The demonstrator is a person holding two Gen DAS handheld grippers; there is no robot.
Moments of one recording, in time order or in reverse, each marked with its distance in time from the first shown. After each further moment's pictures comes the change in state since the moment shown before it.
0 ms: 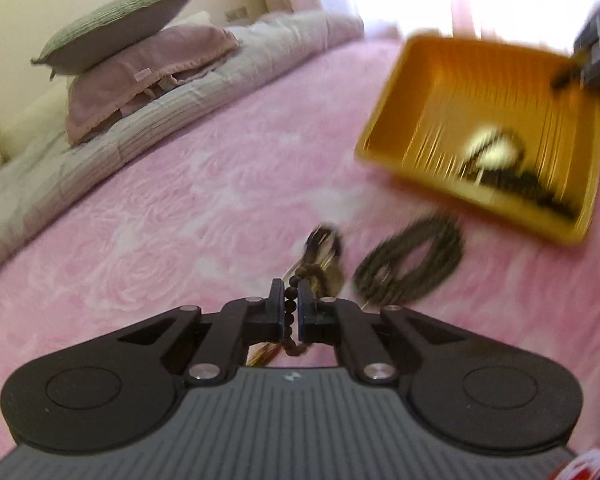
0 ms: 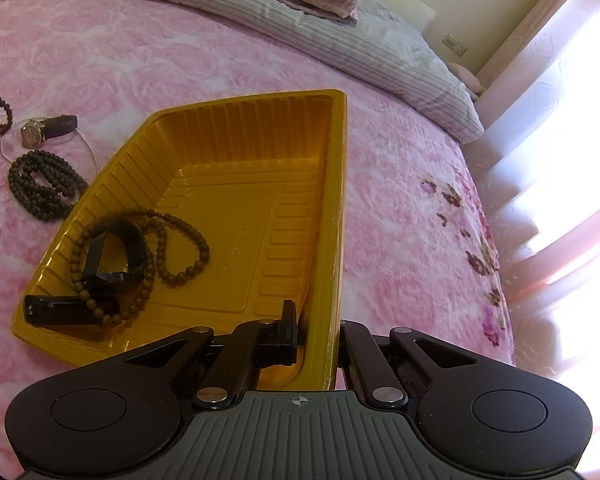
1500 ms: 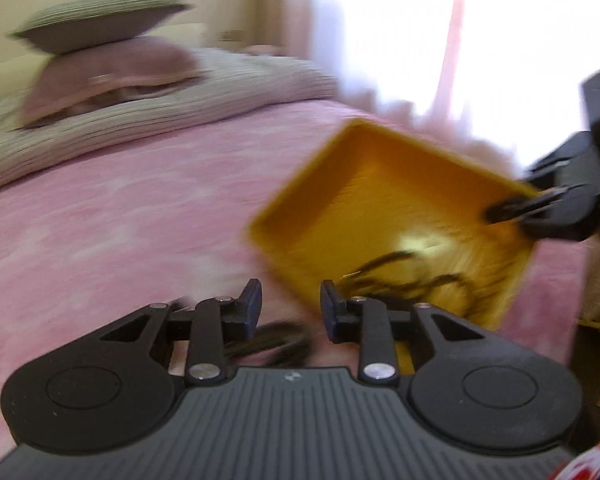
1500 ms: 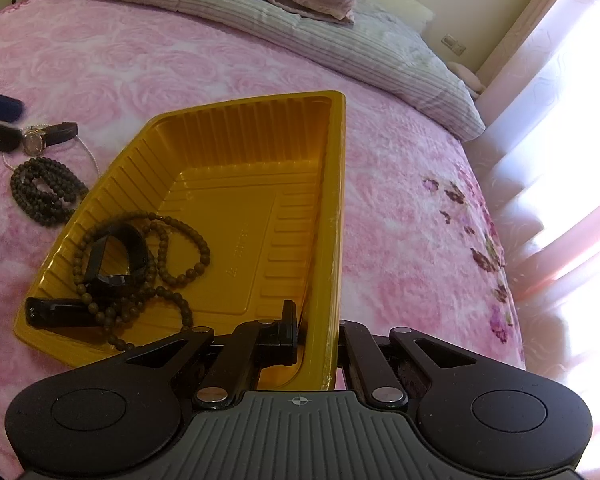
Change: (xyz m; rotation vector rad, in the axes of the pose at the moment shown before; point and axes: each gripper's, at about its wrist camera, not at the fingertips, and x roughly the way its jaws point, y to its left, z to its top) left arm 0.000 -0.058 0.042 -0.238 -0.094 -0.121; right arm 0.000 0.000 -0.002 0.024 -0.016 0.015
